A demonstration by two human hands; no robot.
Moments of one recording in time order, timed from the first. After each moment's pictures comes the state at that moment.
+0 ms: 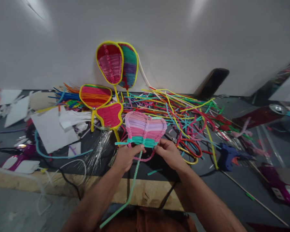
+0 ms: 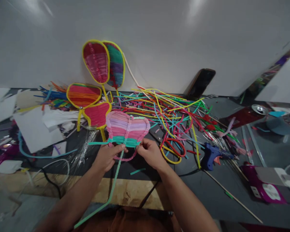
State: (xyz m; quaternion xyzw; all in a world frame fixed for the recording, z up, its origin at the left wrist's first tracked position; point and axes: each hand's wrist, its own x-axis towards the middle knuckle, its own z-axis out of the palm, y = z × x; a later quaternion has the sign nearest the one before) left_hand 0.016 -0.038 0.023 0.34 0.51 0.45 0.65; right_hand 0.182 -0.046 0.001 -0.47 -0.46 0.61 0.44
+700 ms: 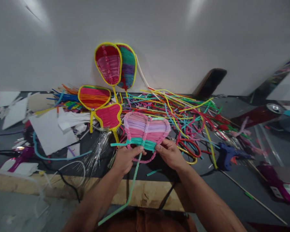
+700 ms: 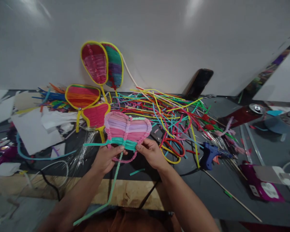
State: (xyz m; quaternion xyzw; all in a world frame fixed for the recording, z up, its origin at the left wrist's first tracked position) left_hand 0.017 -0.041 0.023 0.33 0.48 0.47 0.66; right_hand 0.185 -0.048 -0.011 -0.39 -0.41 0.66 0.49
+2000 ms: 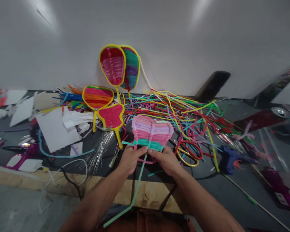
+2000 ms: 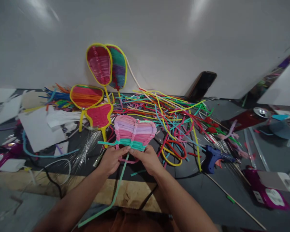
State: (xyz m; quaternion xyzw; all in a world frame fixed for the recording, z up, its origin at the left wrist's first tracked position) left_hand 0.028 -0.044 0.015 0.32 0.43 0.48 0.69; right_hand 0.163 -0.058 -0.011 -0.41 -0.33 0.69 0.49
